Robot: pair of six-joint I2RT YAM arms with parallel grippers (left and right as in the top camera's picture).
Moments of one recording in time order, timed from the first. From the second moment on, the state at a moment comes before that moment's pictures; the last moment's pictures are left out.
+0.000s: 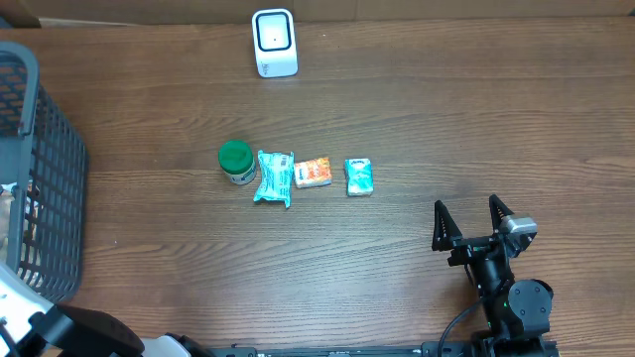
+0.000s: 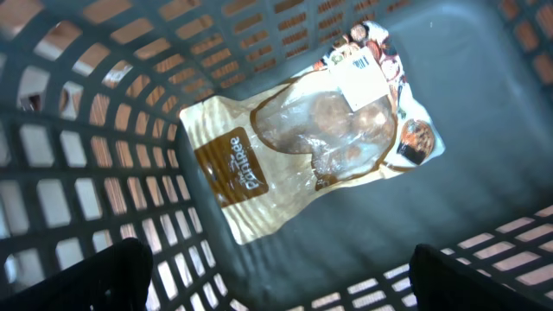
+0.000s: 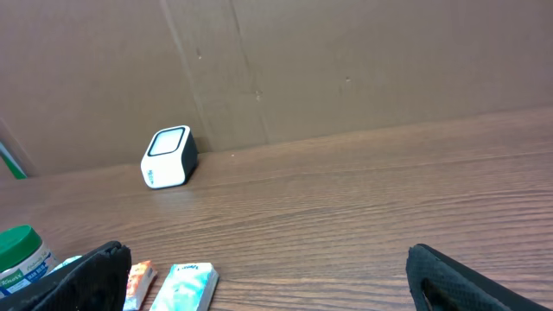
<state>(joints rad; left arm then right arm) 0.86 1.58 1.60 -1.09 -0.29 -0.32 0.11 0.01 0.02 -0.03 -0.06 0.22</state>
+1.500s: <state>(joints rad) 0.86 1.99 1.58 -0.96 -0.27 0.03 0.11 0.01 0.02 -0.03 -0.06 0.22</state>
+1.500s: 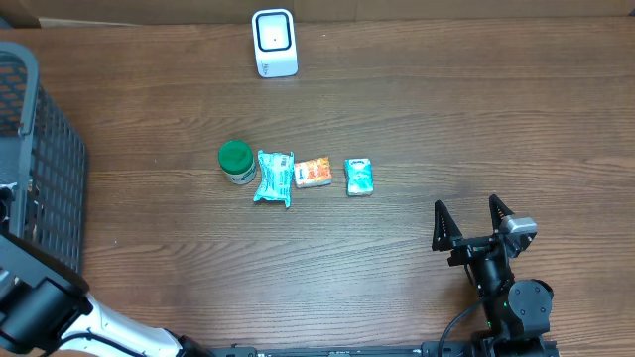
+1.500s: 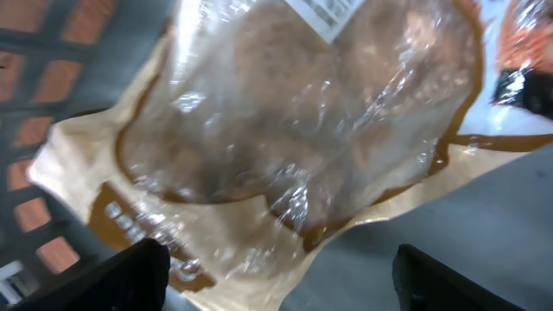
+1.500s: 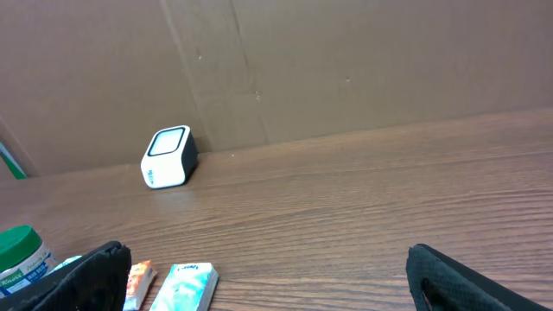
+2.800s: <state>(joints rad) 0.86 2.18 1.77 -1.17 -0.31 0.00 0.11 0.01 0.02 -0.03 -0.06 0.22</state>
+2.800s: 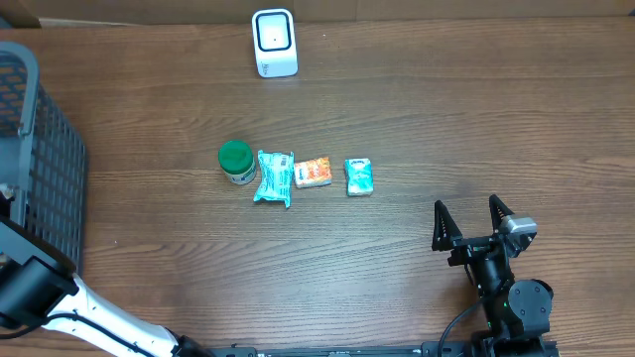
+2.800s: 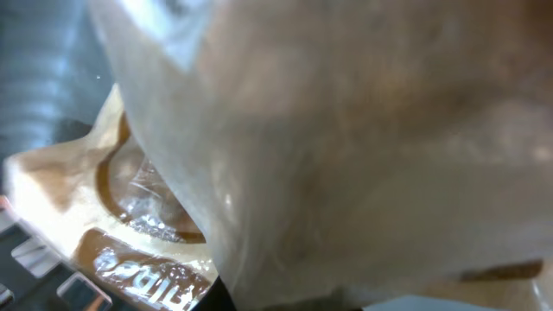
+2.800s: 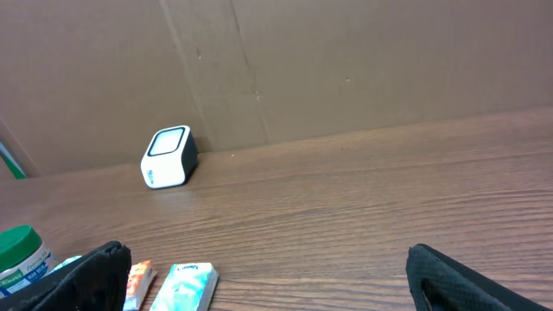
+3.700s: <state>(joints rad) 0.48 1.64 2.29 -1.31 0.17 -0.18 0.11 0.01 0.02 -0.03 -0.06 0.22</state>
